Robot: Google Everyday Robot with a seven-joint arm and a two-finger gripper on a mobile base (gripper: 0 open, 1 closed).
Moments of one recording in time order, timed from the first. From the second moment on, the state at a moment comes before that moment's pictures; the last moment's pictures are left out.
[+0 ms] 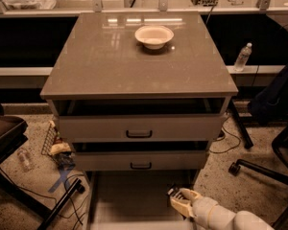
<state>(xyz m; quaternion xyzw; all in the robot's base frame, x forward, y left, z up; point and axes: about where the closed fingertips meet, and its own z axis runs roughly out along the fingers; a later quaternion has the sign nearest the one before) 0.438 -0.147 0.429 -0.23 0.82 0.27 0.45</state>
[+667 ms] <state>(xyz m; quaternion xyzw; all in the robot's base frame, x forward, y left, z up) 0.465 -0.059 0.341 -0.19 0.82 0.32 0.44</state>
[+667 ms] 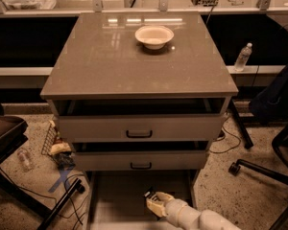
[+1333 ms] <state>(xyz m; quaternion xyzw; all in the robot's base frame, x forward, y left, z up) 0.459 0.007 0.262 -0.16 0.82 0.35 0.42</state>
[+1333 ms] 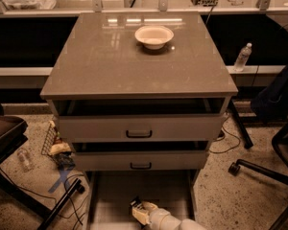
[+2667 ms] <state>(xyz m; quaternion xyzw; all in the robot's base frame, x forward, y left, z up) 0.451 0.042 0.219 -0.15 0.84 0.34 0.39</state>
